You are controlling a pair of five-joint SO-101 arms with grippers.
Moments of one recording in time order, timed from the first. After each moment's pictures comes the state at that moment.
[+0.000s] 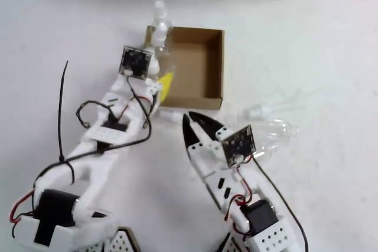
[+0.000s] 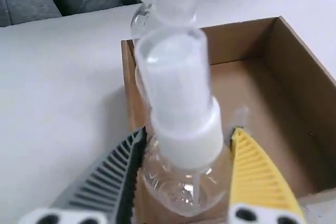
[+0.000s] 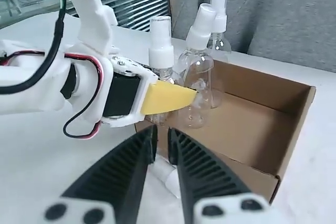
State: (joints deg) left arm 6.8 -9.8 59.3 -13.7 -1.1; right arm -32.4 -102.5 95.5 25.4 1.0
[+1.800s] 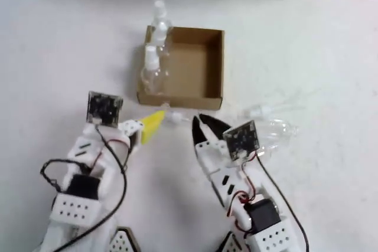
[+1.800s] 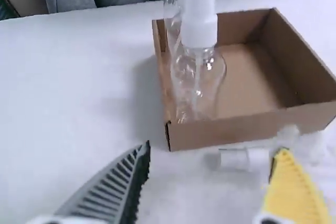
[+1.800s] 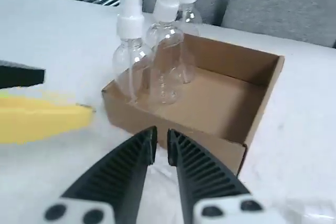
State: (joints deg) left arm 3.9 -73.5 86.4 25.3 -0.5; right arm -26.0 -102.5 94.0 31.9 1.2
